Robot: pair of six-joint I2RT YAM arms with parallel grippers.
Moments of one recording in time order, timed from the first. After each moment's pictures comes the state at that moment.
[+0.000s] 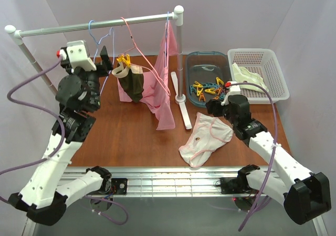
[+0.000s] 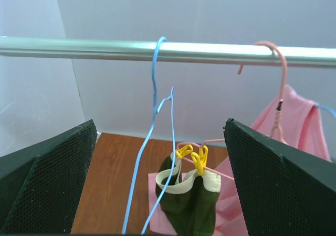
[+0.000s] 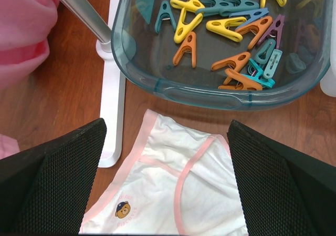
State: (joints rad) left arm -0.53 0.93 1.31 -0.05 -0.66 0.13; right arm 0.43 0.98 0.66 -0.13 0.08 0.23
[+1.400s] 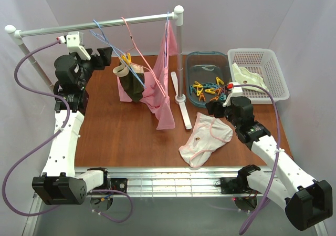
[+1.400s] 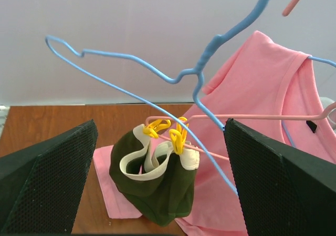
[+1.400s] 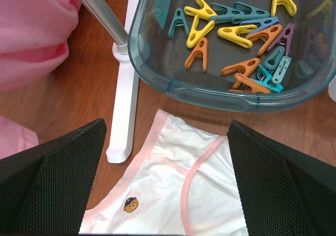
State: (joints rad) left arm 0.00 1.15 1.29 -0.08 0.20 -0.20; right arm 0.42 0.91 0.64 -0.13 0.03 0.23
